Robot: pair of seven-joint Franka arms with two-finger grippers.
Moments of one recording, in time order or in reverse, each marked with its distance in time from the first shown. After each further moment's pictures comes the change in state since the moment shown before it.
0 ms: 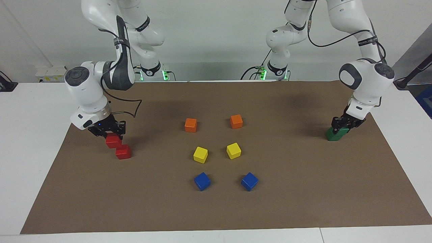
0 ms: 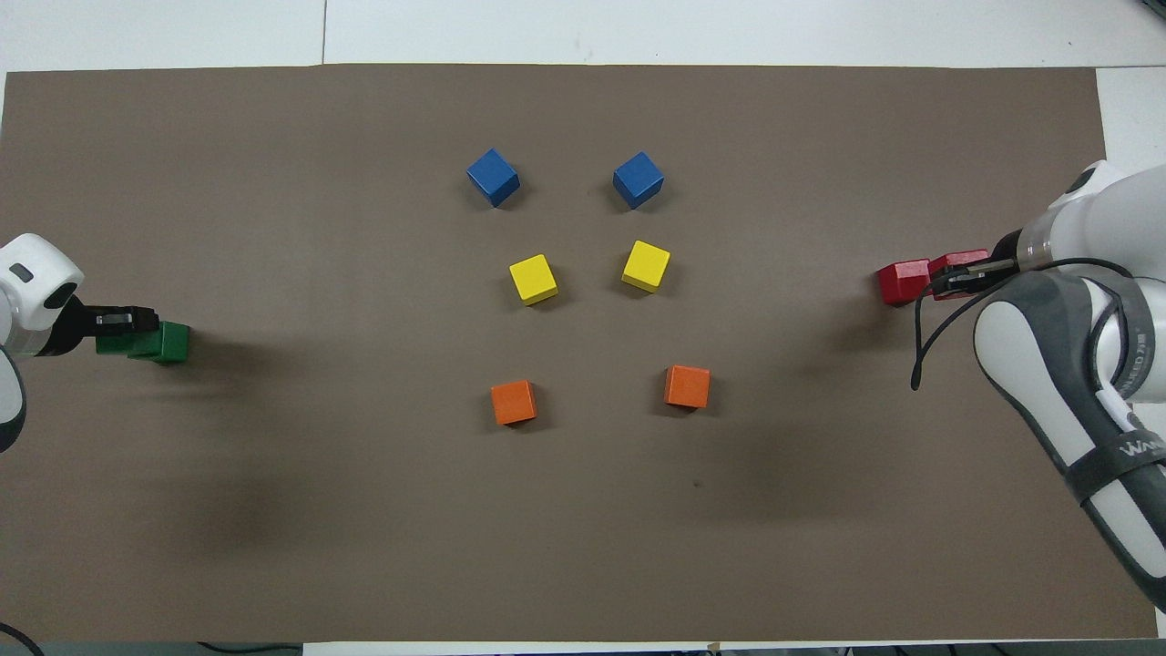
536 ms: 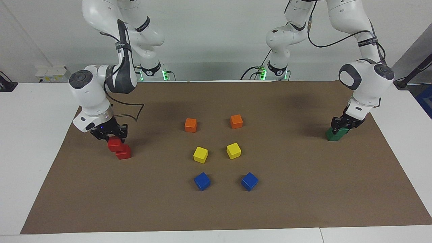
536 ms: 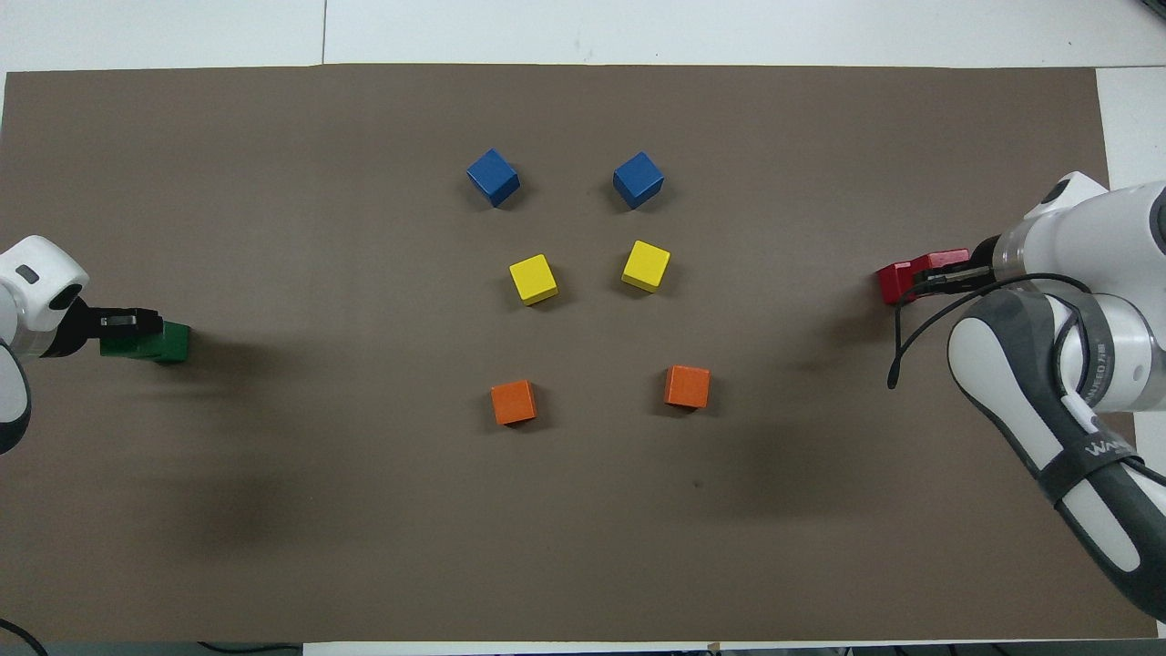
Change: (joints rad) left arm 0.000 0.002 0.000 0.000 0.000 0.000 0.003; right arm 0.001 0.029 0.003 -0.014 0.030 0.054 0.015
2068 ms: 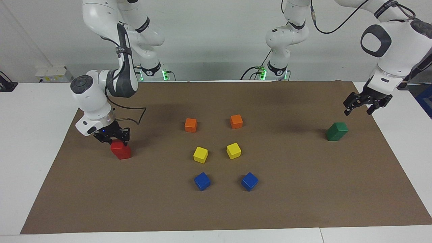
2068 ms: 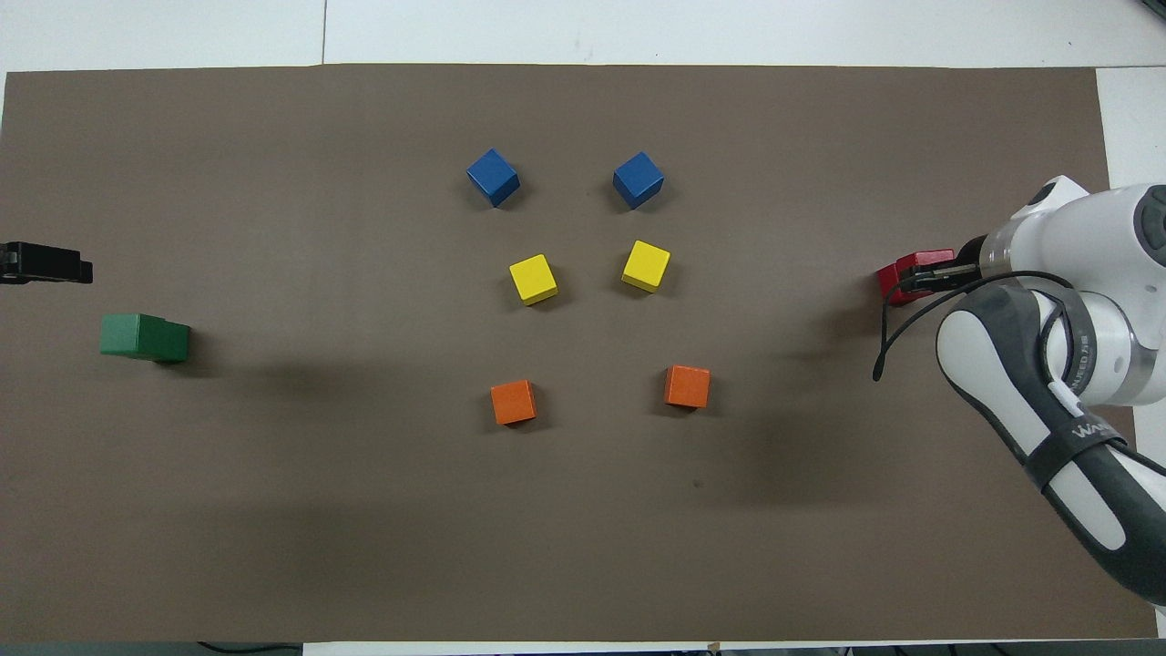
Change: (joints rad) left arm -0.059 -0.102 -0.023 0.387 -0.001 -0.505 -0.064; right arm 0.001 0.028 0.001 0.000 0.015 0.031 0.003
